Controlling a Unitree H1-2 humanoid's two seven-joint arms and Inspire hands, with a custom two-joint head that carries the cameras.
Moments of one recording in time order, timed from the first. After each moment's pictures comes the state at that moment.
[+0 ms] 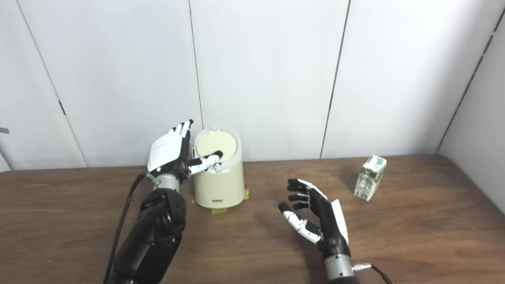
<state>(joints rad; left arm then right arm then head) -0.67 0.01 -0.27 0.33 0.94 0.47 0.08 -0.15 -0.08 0.04 0.11 -0.24 -0.20 -0.17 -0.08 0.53</state>
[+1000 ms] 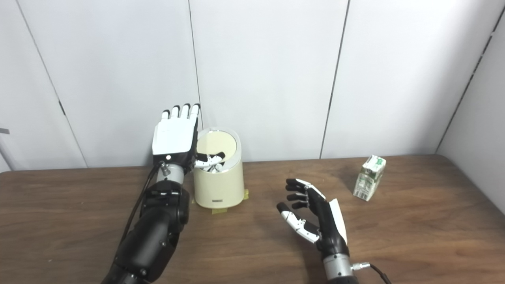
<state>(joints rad) -0.70 0.03 -0.30 0.34 1.37 0.46 -0.05 -0.15 -0.08 0.04 0.11 -0.26 -0.20 -0.17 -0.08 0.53</state>
